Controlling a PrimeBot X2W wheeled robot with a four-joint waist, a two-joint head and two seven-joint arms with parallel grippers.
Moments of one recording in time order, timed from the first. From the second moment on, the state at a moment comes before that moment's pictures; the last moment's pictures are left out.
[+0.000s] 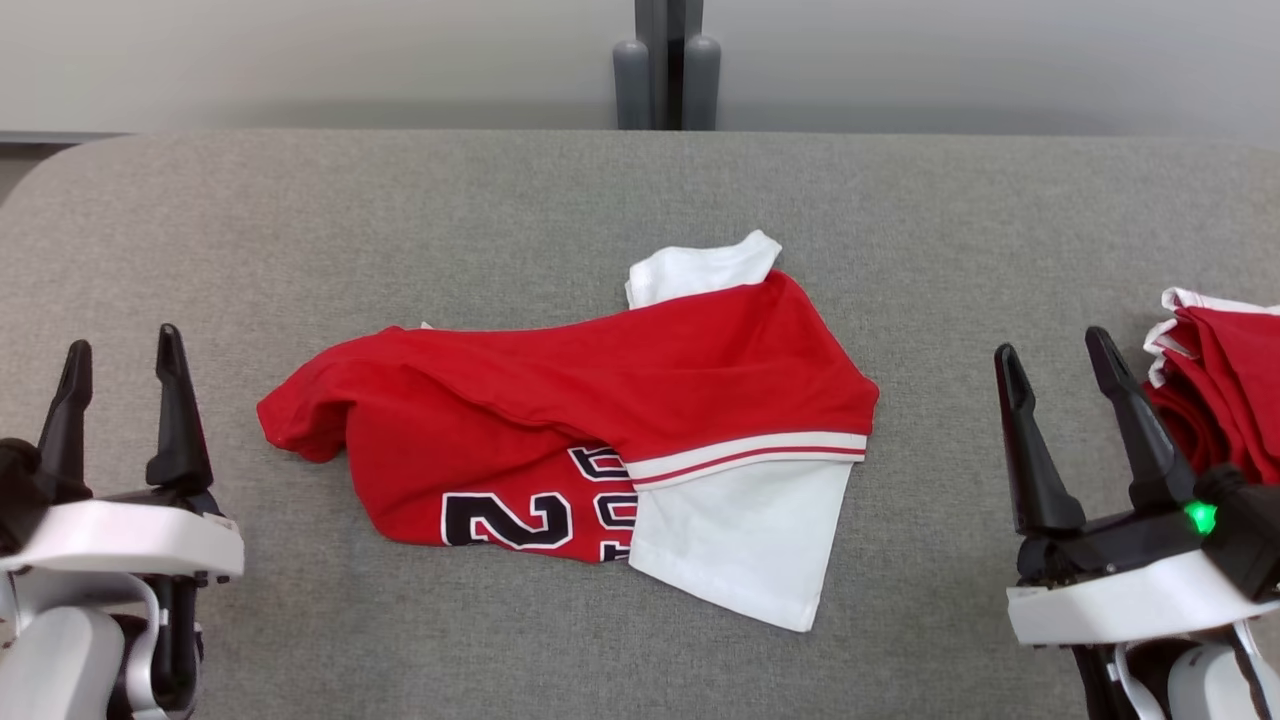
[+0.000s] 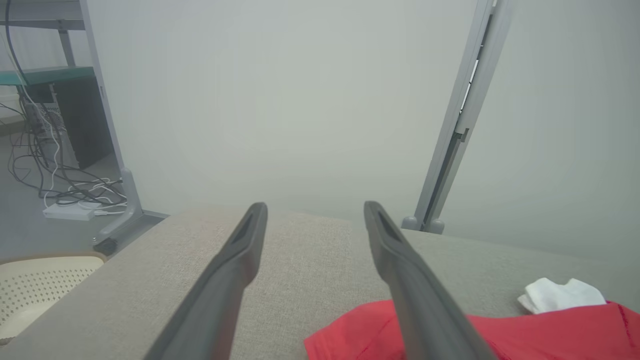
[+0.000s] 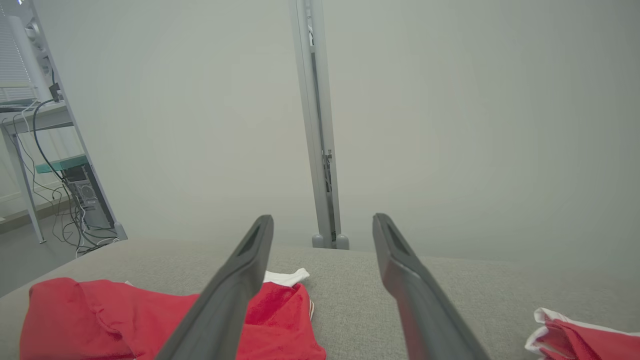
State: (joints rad) left arm -0.21 0.45 -0.20 0.13 -0.67 0.25 -0.25; right arm -0.08 -0.05 0.05 -0.15 0.20 0.13 -0.12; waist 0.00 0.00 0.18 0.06
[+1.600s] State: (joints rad) left arm -0.07 0.43 -0.31 -0.04 -0.57 0.28 -0.20; right arm 0.07 -0.05 0.04 -0.15 0.21 0.13 -0.08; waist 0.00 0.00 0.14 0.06
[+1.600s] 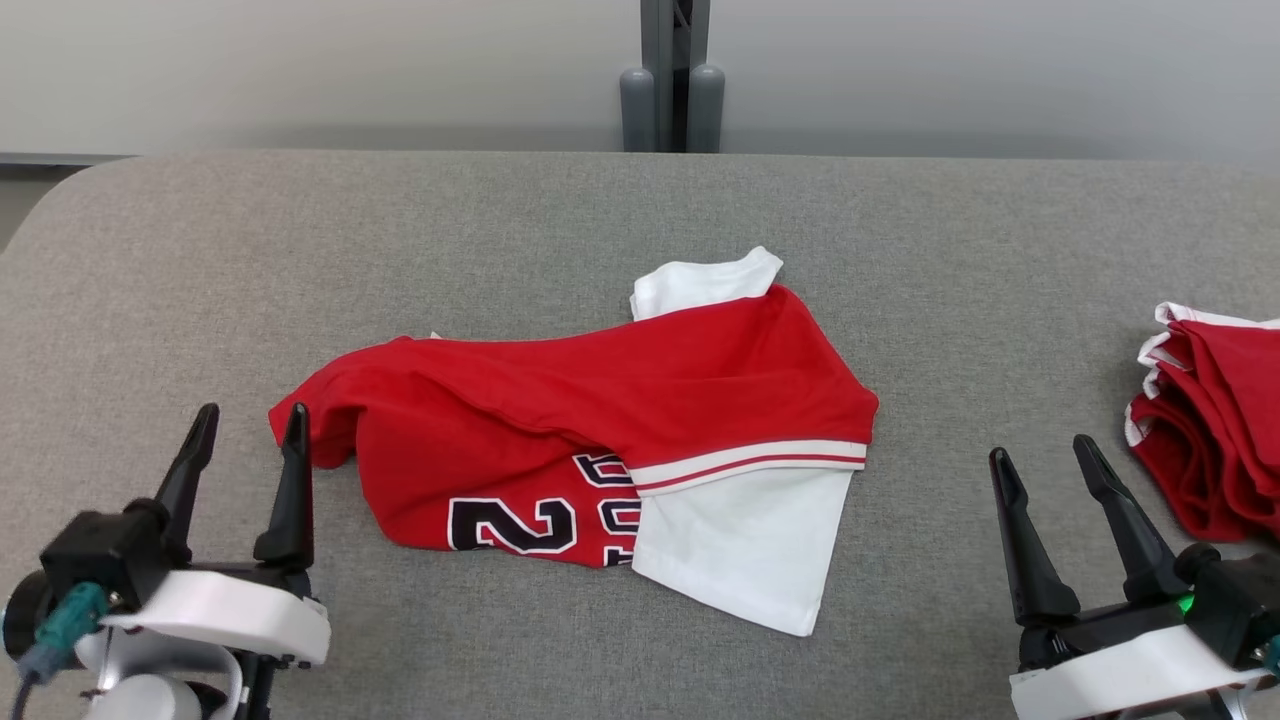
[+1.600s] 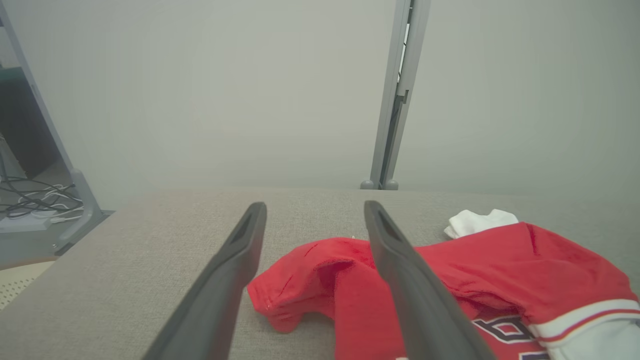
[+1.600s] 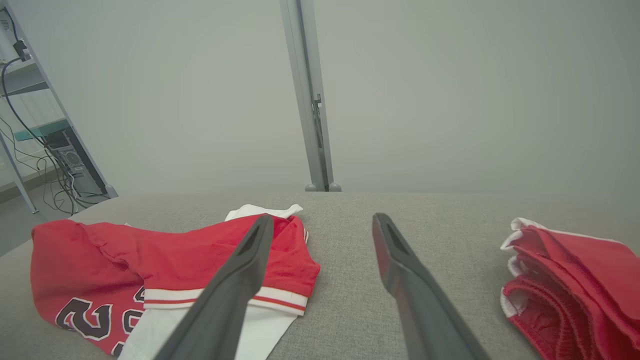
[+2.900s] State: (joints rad) left arm -0.47 0.52 -0.45 0.45 -1.02 -0.13 0.13; right arm -0.04 -0.05 0.04 -0.22 0.15 0.13 -0.02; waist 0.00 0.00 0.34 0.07
